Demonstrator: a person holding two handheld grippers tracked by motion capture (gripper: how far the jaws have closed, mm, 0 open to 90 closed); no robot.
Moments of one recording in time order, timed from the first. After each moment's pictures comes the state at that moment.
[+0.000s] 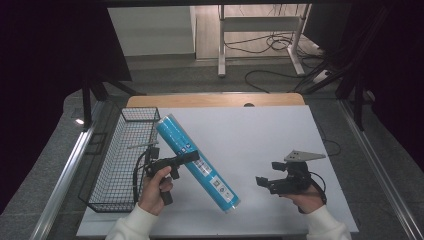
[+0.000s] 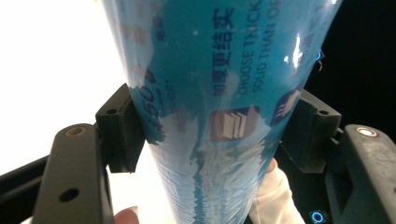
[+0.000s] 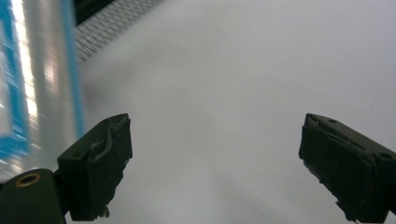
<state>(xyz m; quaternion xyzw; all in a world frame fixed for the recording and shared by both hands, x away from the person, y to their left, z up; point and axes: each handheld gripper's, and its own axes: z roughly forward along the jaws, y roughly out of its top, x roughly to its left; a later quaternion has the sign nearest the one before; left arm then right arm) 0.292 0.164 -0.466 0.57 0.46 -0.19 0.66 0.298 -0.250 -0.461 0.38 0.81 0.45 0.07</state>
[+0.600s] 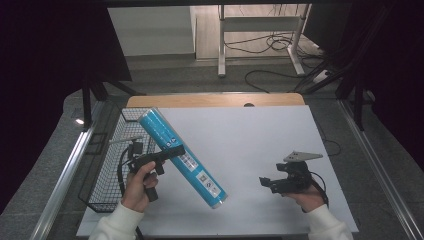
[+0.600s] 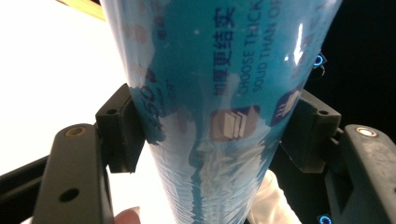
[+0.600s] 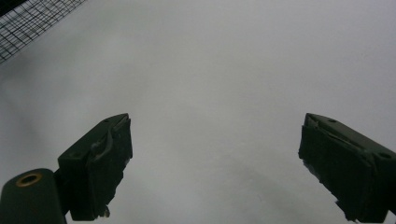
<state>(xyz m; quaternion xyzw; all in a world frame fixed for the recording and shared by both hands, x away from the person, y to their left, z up) 0.287 0.200 -0.439 0.57 0.46 -0.17 0.66 0.307 -0.256 -0.475 0.40 0.82 0.40 0.08</state>
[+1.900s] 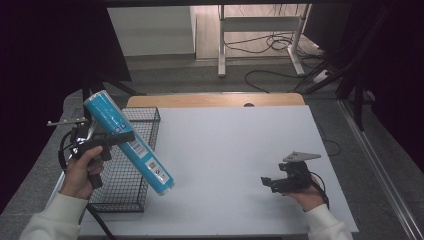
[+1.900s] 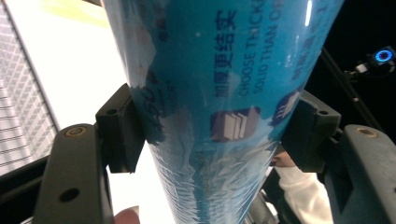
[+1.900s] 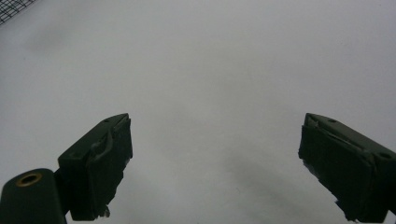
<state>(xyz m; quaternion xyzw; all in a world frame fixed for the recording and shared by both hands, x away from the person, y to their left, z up) 0.285 0.317 -0.388 0.62 0.52 -0.08 0.59 0.310 -0.258 -0.482 0.41 0.82 0.38 0.10</state>
